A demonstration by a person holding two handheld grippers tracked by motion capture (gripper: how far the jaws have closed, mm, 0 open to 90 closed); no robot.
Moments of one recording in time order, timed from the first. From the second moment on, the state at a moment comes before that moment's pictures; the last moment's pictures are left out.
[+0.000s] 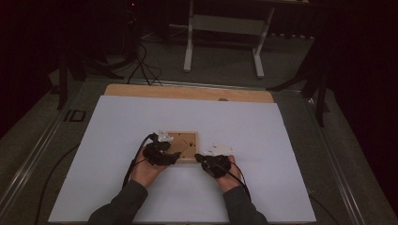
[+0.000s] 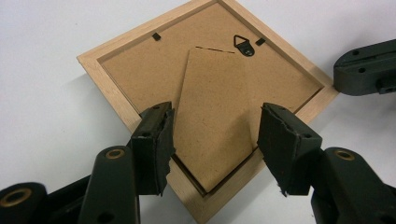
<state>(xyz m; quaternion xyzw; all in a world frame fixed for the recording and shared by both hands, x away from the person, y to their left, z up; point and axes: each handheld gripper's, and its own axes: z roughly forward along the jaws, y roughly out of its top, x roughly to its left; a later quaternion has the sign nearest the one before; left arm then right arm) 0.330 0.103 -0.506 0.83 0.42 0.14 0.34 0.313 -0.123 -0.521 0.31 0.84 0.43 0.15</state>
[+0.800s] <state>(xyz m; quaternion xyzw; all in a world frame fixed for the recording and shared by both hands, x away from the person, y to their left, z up) 0.335 0.097 -0.486 0.84 0.41 0.15 0.33 0.313 -0.124 -0.522 0.31 0.84 0.43 0.15</state>
